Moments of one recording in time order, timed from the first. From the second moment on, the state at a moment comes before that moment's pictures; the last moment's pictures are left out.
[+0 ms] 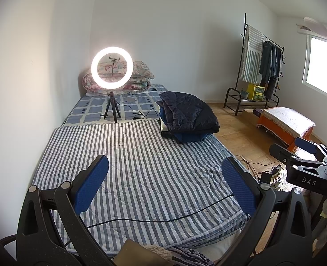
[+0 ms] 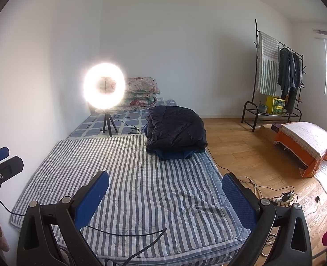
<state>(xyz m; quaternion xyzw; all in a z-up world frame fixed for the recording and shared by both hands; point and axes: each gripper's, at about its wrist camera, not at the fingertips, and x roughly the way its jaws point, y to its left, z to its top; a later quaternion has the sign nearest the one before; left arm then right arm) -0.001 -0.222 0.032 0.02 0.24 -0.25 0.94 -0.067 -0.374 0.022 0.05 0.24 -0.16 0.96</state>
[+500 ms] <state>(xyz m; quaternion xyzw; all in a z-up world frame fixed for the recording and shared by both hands) -0.003 -0.223 0.032 0.02 0.24 -0.25 0.94 -0.067 -0.372 0.022 0.05 0.24 -0.16 0.96</state>
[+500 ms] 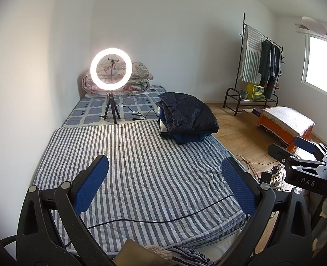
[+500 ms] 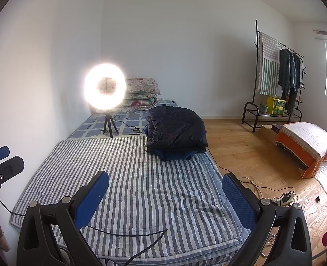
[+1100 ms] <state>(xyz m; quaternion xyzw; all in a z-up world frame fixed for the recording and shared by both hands) -0.005 -0.223 0.032 0.02 0.24 -0.25 0.94 -0.068 -0.370 0.023 0.05 0.24 -0.16 0.96</state>
